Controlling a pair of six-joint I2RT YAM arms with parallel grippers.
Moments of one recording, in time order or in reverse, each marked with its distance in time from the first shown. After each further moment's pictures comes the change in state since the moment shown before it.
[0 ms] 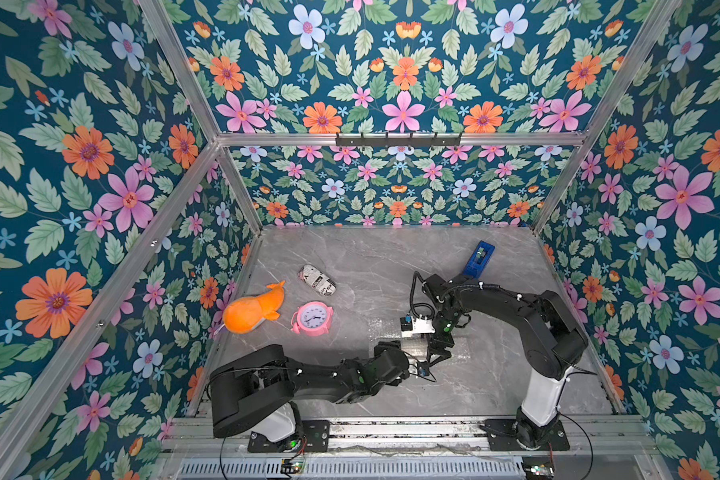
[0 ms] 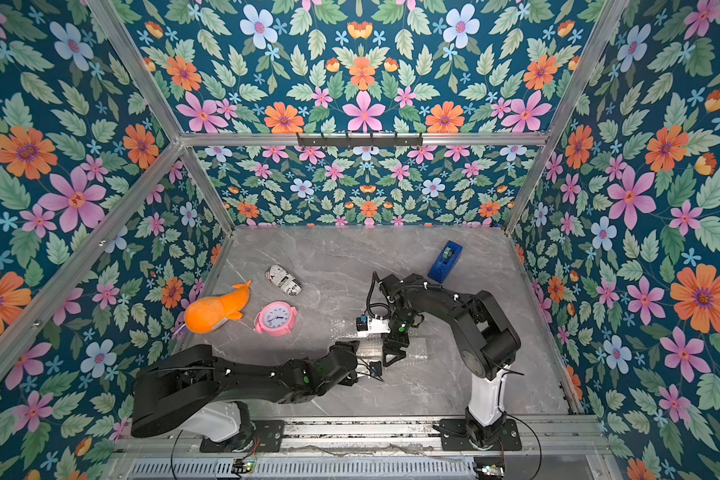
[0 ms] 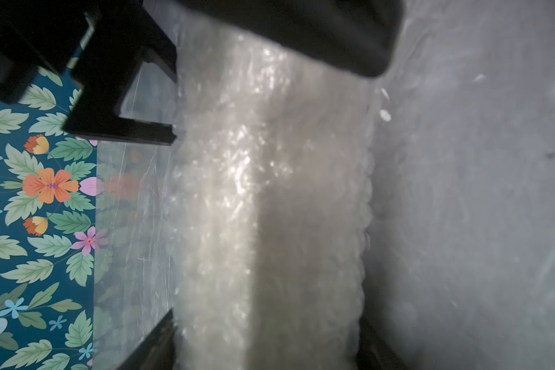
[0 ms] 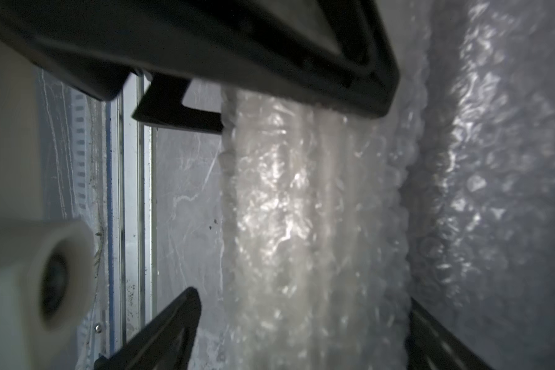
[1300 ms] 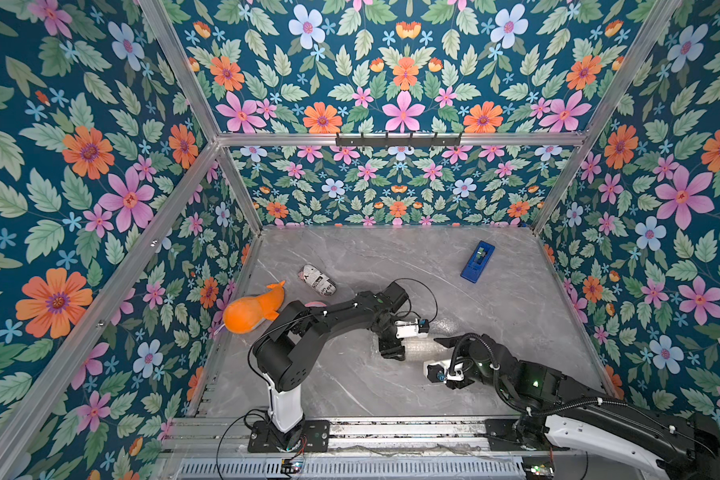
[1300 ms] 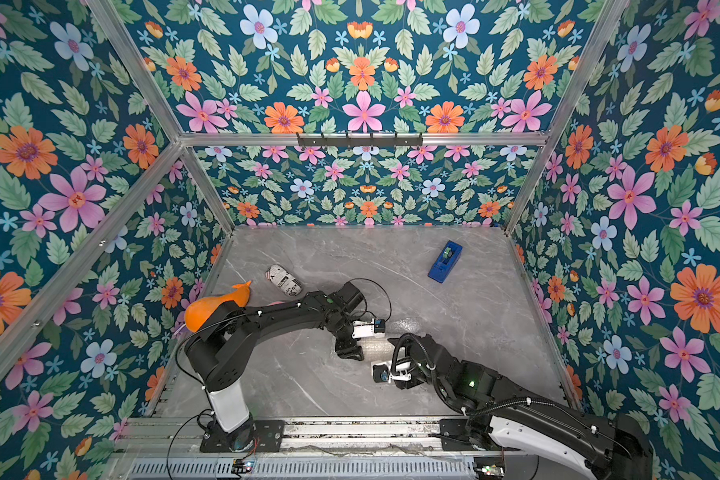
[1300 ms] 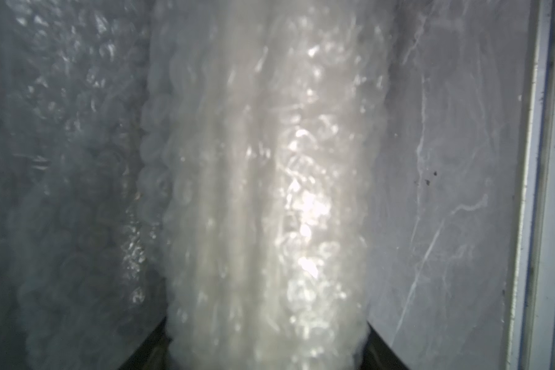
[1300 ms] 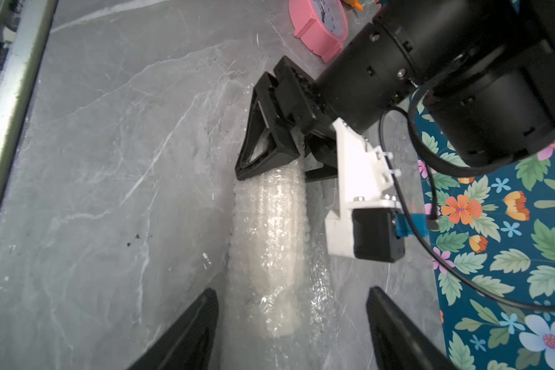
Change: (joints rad) left arm 0.404 0.367 0.620 -0.848 0.820 0.023; right arm 0.451 -1.062 -0.779 0.734 0.667 0.116
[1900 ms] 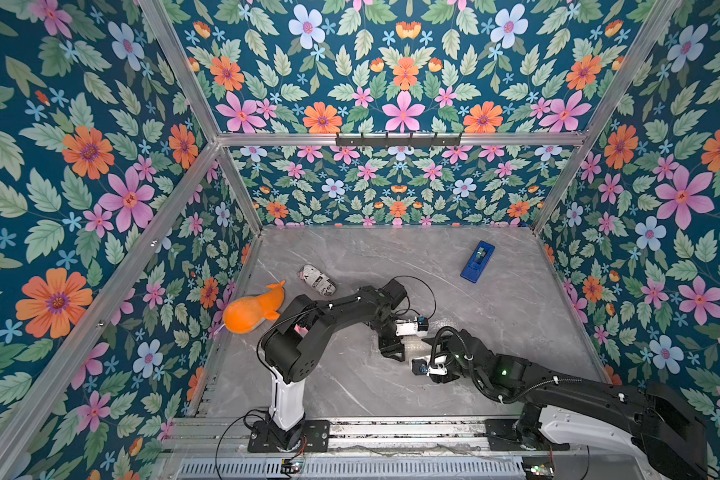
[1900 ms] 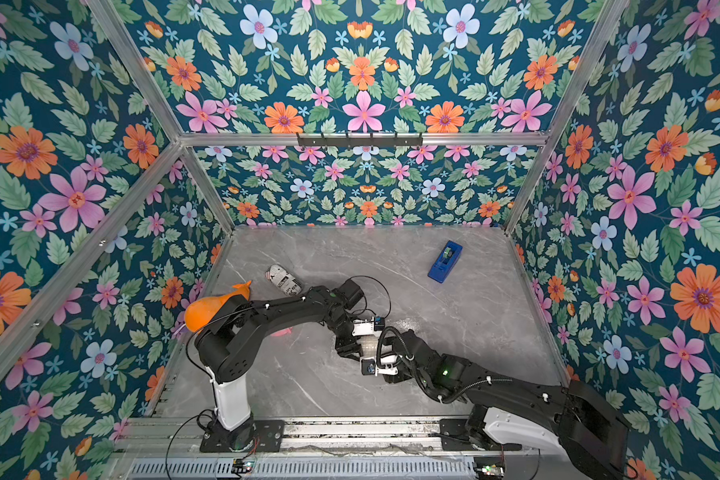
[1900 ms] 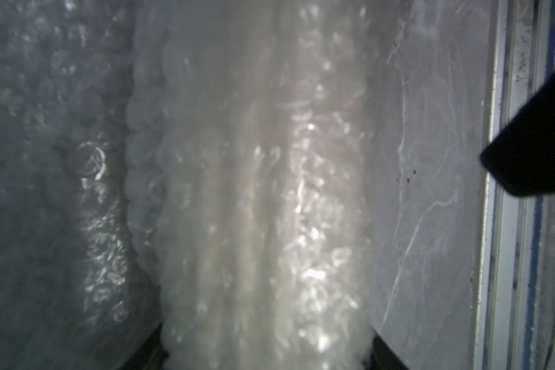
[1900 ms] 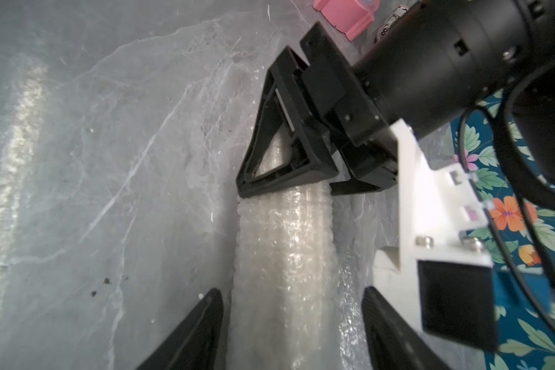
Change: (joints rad) left arm 0.028 0.077 0.069 -0.090 0.077 0.032; right arm -0.066 0.305 -0.008 0.231 -0.076 0.017
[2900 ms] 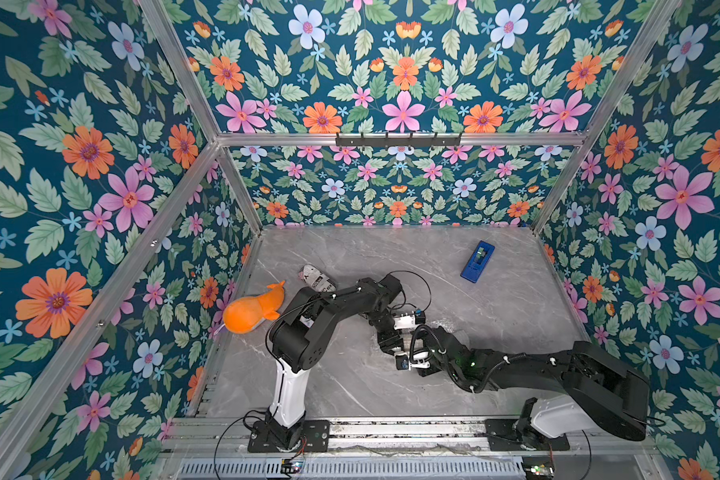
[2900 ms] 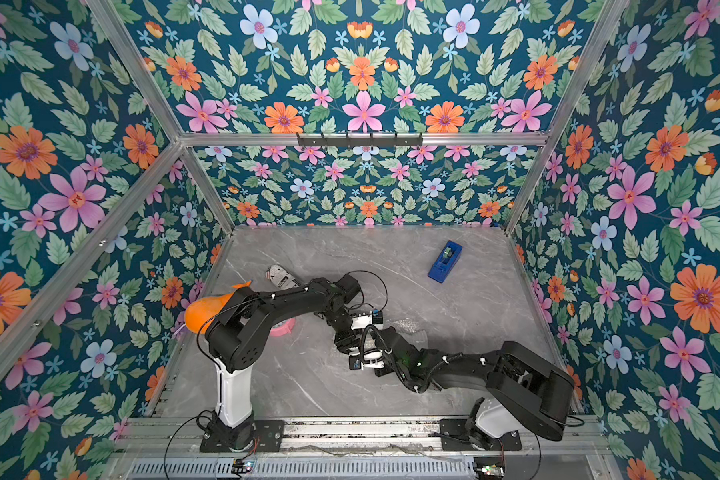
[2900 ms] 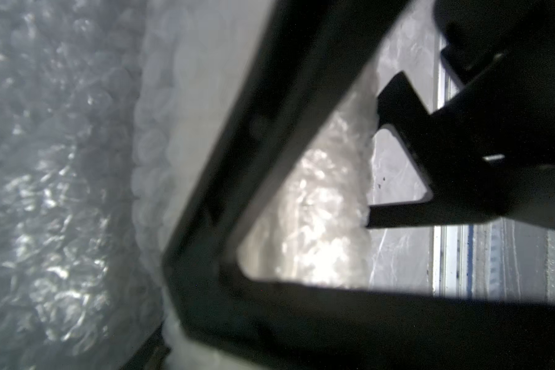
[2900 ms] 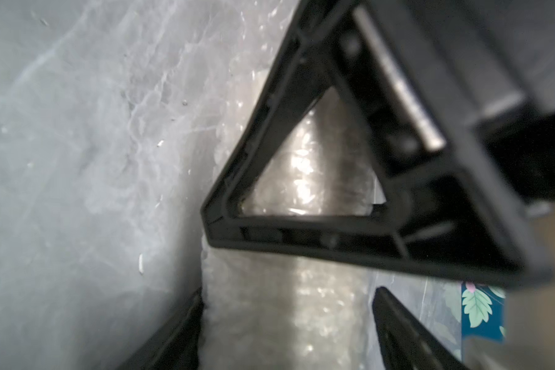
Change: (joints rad) left arm 0.066 0.085 0.090 -0.111 0.125 0.037; right arm -0.002 0.386 0.046 0.282 0.155 -0.102
